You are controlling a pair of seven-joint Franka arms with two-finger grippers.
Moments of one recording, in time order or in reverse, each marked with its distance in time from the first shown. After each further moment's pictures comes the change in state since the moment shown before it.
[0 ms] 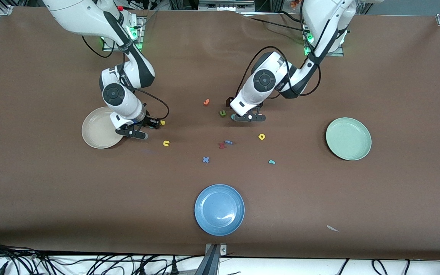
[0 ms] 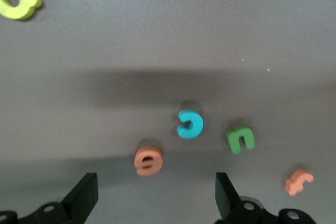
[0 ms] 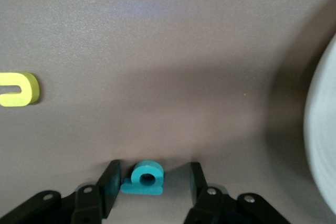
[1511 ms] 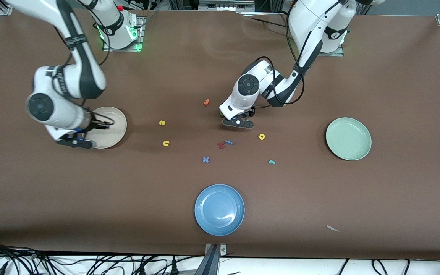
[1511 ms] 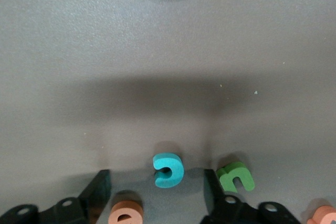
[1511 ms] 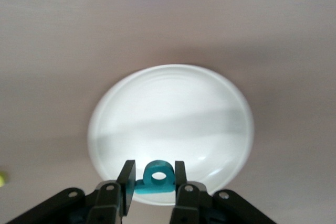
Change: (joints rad) left arm -0.085 0.110 0.053 0.116 0.141 0.008 0.003; right arm -0.014 -0.120 -0.334 0.208 -0.006 -0.500 -0.421
